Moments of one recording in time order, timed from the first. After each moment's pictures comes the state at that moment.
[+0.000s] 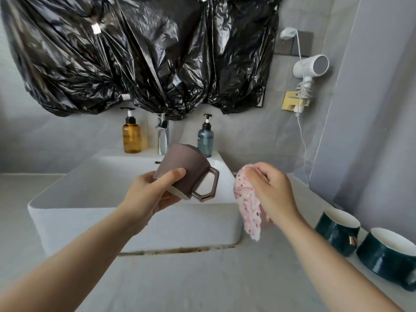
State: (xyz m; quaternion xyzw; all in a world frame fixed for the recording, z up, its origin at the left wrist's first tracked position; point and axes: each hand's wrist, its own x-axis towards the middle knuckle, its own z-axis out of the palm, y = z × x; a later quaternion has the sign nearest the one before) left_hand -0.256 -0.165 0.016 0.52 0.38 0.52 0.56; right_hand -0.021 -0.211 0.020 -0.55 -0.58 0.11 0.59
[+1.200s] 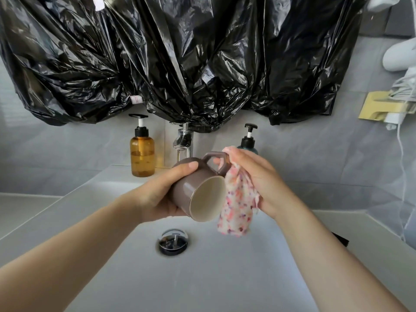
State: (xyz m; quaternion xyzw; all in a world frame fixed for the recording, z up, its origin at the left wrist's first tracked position) left_hand -0.262 0.052 0.027 0.52 0.35 0.42 0.66; right_hand -0.063 0.037 0.042 -0.30 -0.54 0.53 0.58
